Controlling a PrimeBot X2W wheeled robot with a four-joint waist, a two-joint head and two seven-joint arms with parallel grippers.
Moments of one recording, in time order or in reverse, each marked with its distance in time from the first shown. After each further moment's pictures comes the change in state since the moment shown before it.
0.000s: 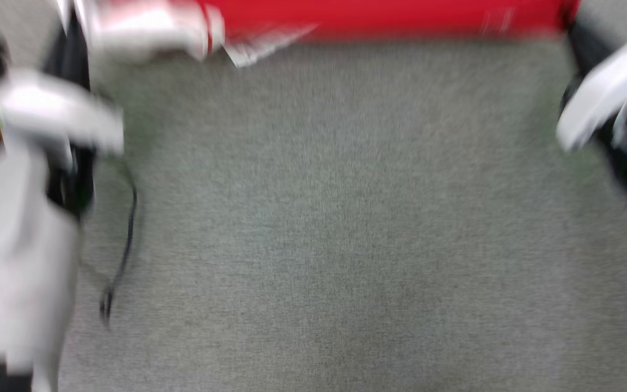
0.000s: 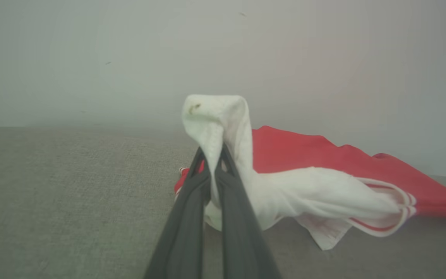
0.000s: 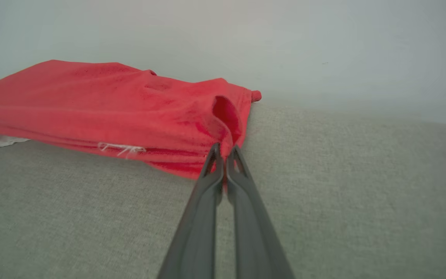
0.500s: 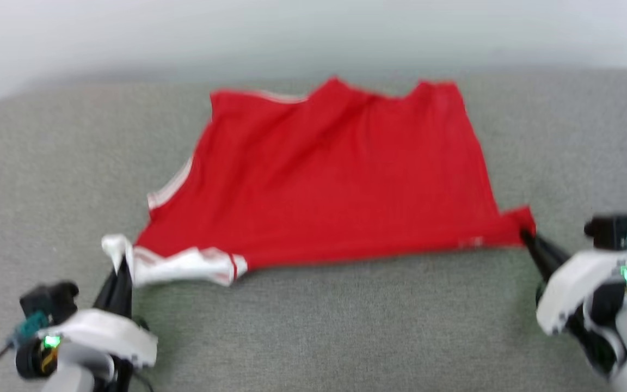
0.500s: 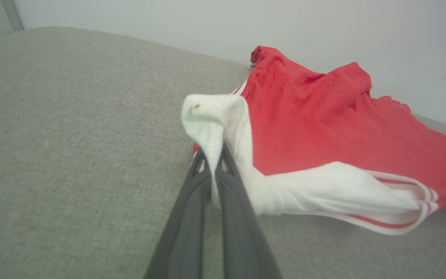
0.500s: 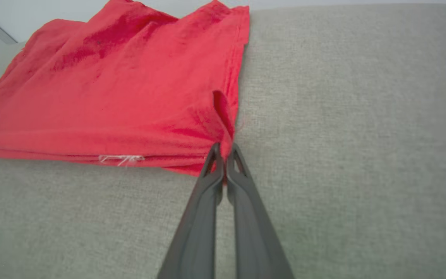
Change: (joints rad) left arm 0.662 -0.041 0.072 -0.220 0.035 0.072 0.007; right arm 0.525 -0.032 0.015 -0.120 0.100 0.001 0.008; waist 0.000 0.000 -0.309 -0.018
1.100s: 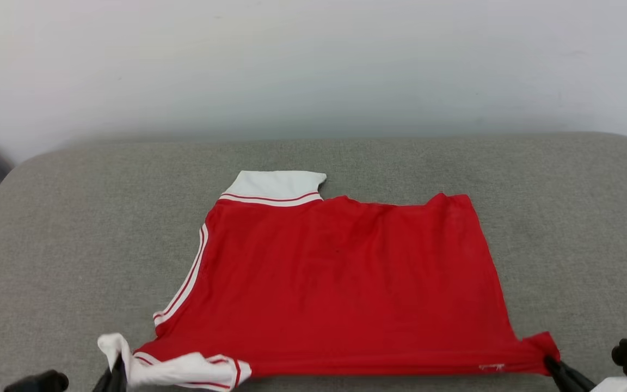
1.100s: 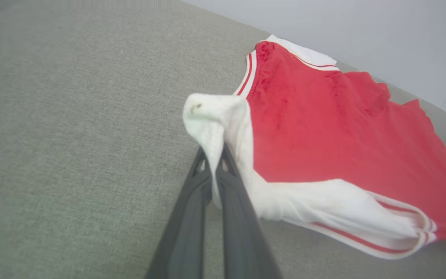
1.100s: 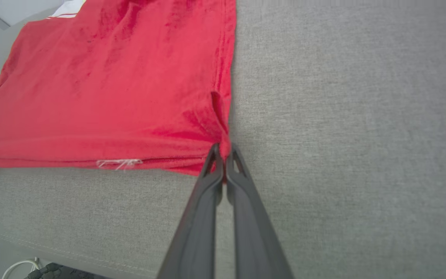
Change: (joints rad) left arm 0.478 0.044 0.035 -0.490 -0.080 0.203 0.254; right arm 0.609 0.144 -0.347 -0.543 -0.135 0.000 0.337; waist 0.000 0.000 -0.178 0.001
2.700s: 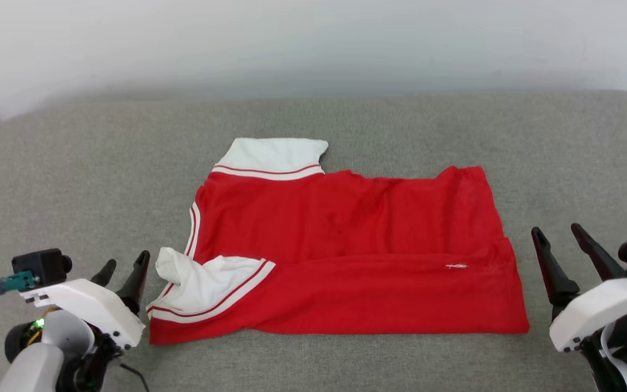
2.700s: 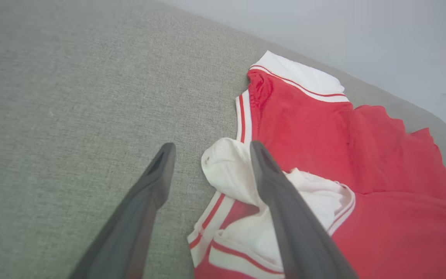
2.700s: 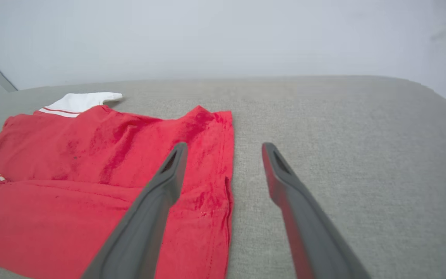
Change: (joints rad) left arm -0.474 0.038 -0.058 0.351 -0.096 -0.175 0.117; right arm -0.368 -0.036 0.090 0.191 -0.081 -0.002 -0.335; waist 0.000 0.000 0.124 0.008
